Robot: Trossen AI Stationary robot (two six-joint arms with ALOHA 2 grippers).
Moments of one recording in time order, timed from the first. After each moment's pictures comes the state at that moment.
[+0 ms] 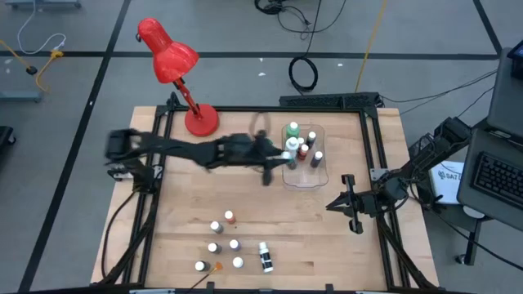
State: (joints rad) left arm 0.07 1.71 1.13 0.36 -0.02 -0.07; right arm 0.71 0.79 0.09 0.86 0.47 -0.41
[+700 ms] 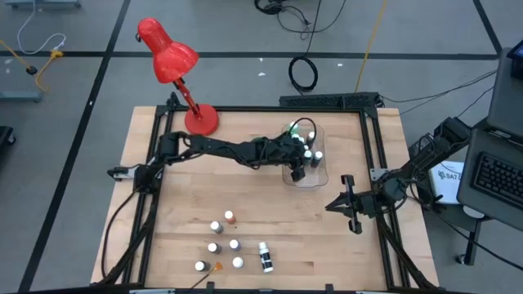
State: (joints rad) left arm 0.13 2.19 1.57 0.16 -0.12 -0.03; right arm 0.71 0.79 0.09 0.83 0.47 -0.42
